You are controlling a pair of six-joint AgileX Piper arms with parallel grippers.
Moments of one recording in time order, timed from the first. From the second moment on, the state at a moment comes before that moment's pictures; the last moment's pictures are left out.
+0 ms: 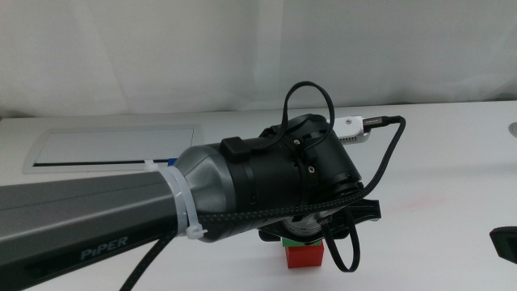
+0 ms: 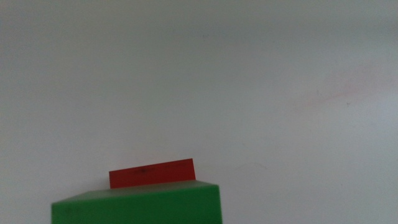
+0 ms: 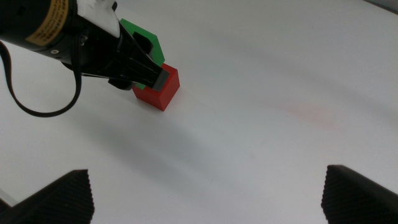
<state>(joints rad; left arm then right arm) -1.01 1.87 -1.42 0.37 0.98 -1.19 0.71 0.75 -0.99 -0.04 1.14 0.03</state>
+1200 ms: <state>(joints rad) -1.01 1.96 -1.42 0.42 0.92 -1.24 0.71 0.75 -0.99 -0.04 1.14 0.03</state>
